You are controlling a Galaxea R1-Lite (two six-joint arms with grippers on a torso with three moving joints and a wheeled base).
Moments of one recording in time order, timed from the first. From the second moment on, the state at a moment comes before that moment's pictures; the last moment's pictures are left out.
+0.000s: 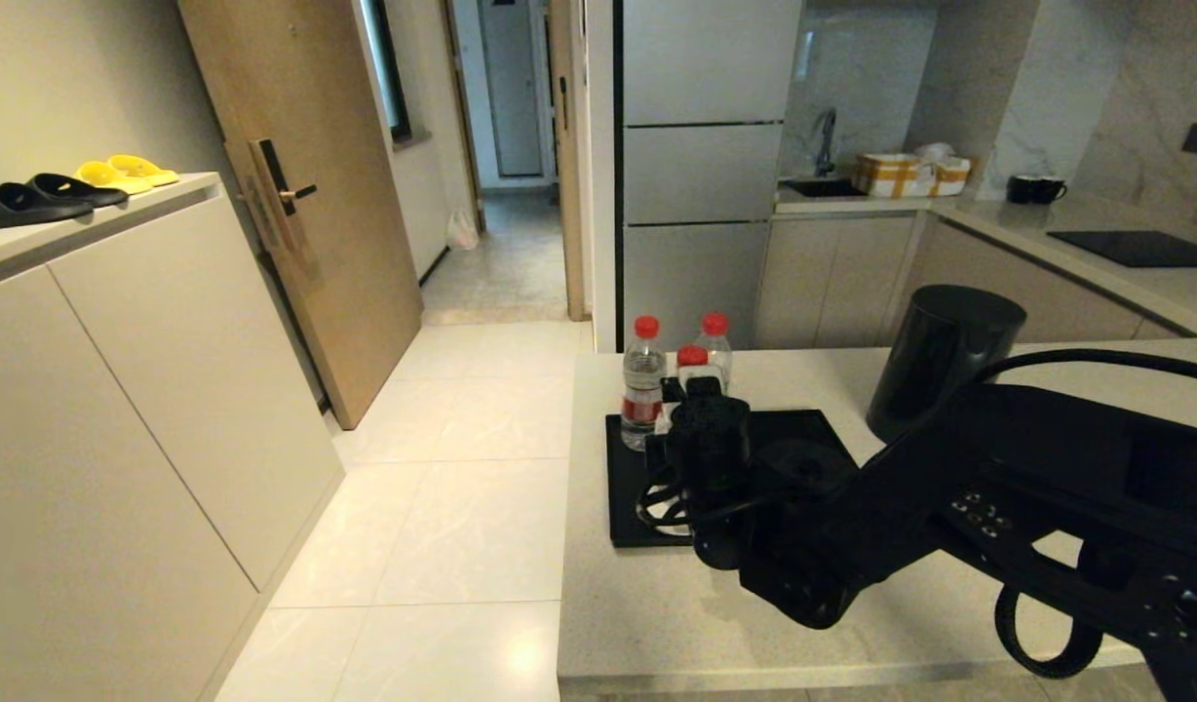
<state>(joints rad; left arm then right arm) 0.00 0.00 0.00 0.04 0.01 0.00 0.71 2.34 -1.14 -0.92 -0.69 0.10</state>
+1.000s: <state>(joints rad) 0.00 0.00 0.00 0.04 0.01 0.00 0.71 2.41 -1.17 -0.88 -0.68 0.15</state>
